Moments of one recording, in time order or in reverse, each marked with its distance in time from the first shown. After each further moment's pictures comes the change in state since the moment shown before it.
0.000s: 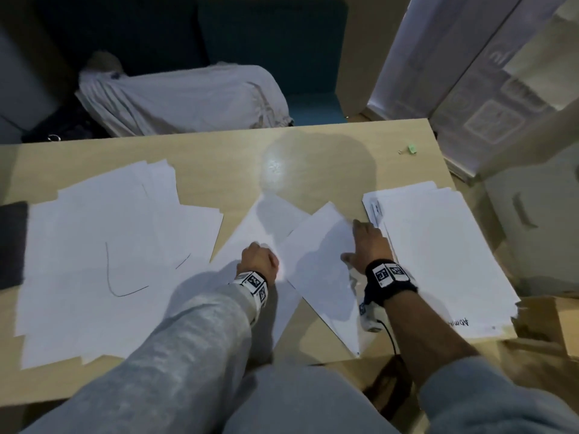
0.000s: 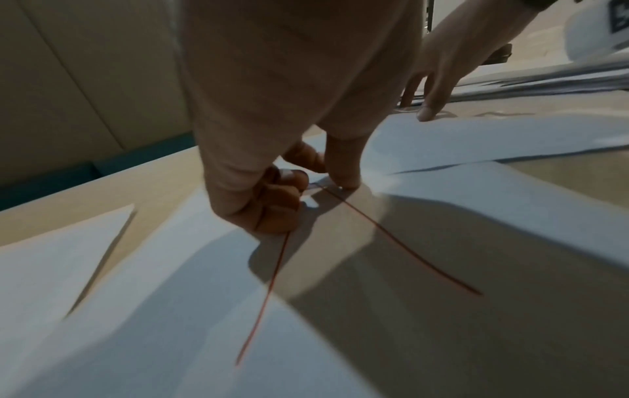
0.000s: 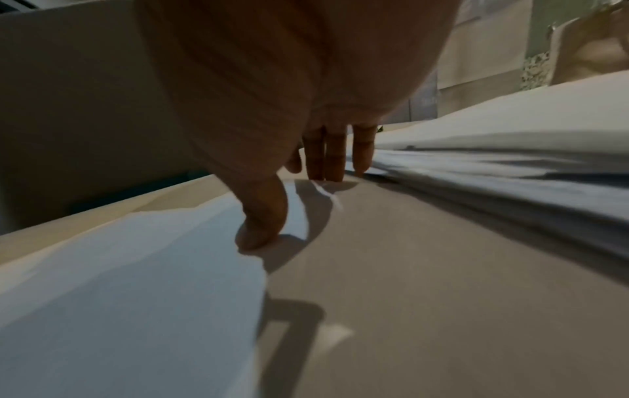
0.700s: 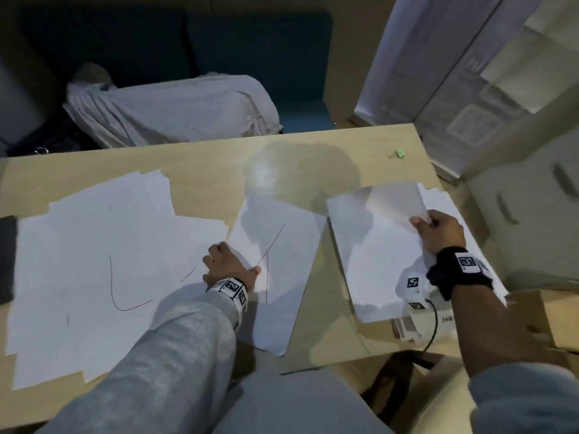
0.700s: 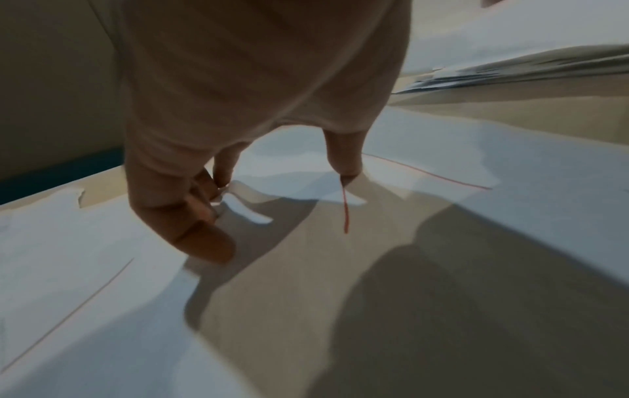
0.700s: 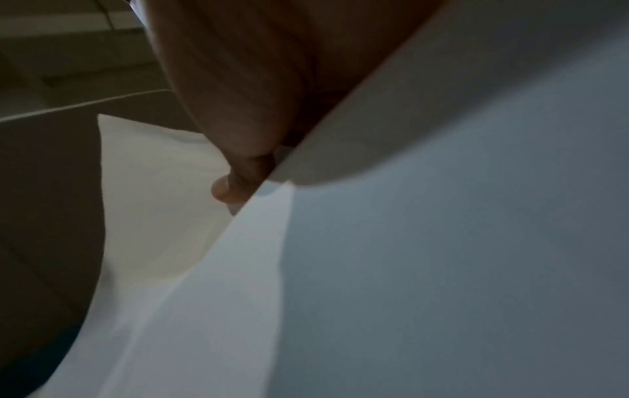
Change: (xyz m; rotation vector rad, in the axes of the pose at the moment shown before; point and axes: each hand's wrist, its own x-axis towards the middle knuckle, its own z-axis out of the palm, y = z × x) left_hand -0.007 -0.030 -0.020 0.120 0.123 -0.247; right_hand -0.011 0.106 -0.074 0.559 0.355 0.315
